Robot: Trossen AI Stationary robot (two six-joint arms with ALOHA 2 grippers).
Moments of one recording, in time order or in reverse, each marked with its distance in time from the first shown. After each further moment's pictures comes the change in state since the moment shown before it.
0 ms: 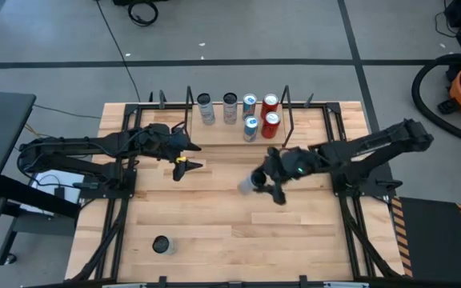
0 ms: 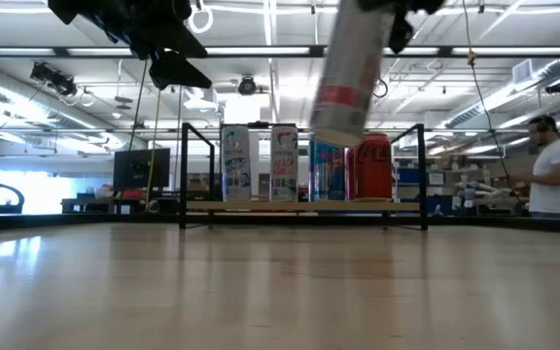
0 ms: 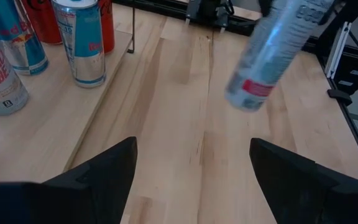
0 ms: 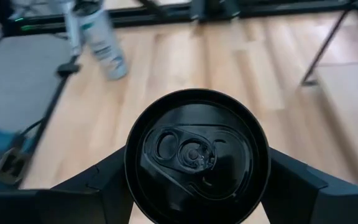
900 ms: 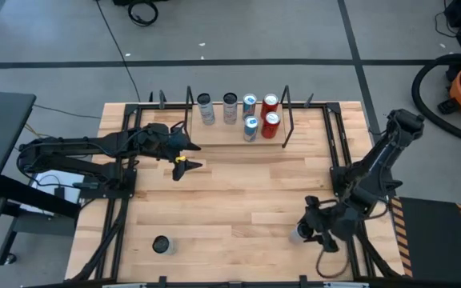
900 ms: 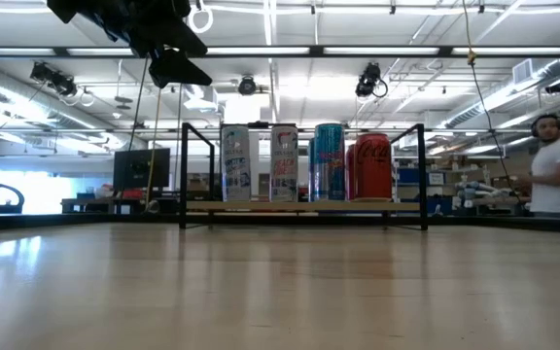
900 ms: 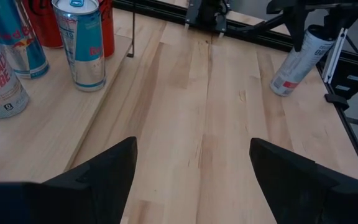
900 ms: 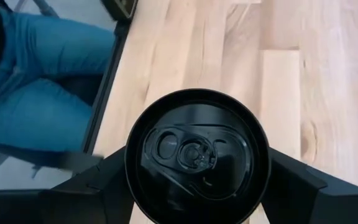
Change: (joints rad) left arm 0.000 -0.008 0.000 0.007 0.000 -0.009; right arm 0.712 -0.091 -0.279 -0.130 0.229 0.543
